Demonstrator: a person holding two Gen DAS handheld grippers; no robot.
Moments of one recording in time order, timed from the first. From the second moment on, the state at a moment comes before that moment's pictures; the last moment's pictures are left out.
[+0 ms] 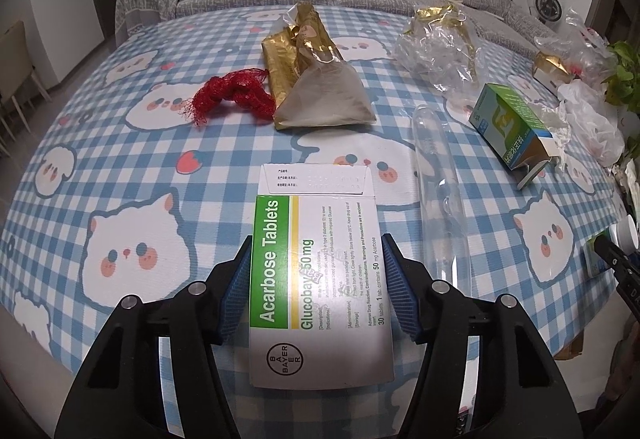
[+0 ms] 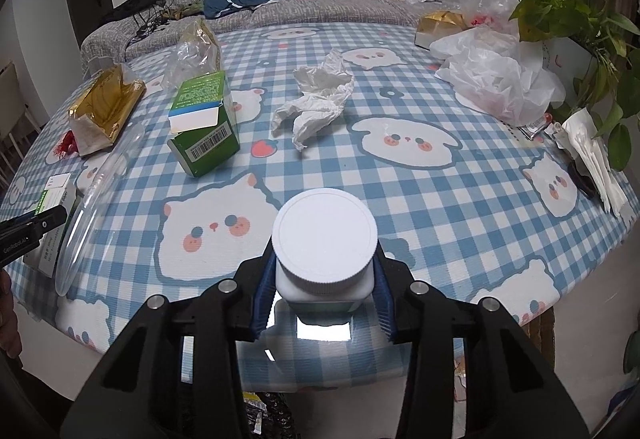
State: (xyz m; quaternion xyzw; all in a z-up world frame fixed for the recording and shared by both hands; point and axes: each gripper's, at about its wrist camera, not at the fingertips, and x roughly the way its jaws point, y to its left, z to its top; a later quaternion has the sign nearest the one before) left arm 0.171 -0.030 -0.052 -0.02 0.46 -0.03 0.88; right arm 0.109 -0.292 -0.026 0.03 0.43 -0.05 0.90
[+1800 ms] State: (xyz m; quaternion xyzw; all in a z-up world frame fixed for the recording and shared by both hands) left arm -0.002 0.017 -0.038 -0.05 0.45 -0.01 0.89; right arm -0.021 -0.171 -0.004 0.00 0.40 0.04 0.92
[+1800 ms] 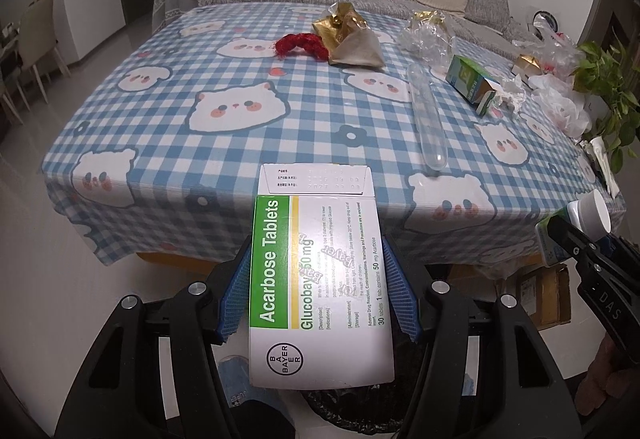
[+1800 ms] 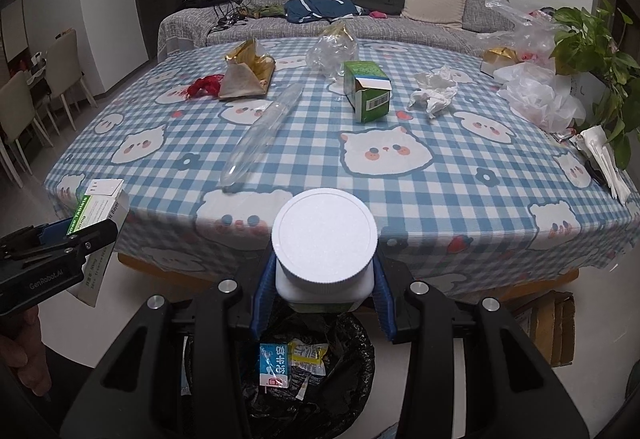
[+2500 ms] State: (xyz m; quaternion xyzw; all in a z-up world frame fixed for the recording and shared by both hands) left arm -0.049 0.009 -0.104 -0.06 0.47 -0.02 0.88; right arm -0.058 -0.153 -0.053 -0.02 0.42 0.06 0.90
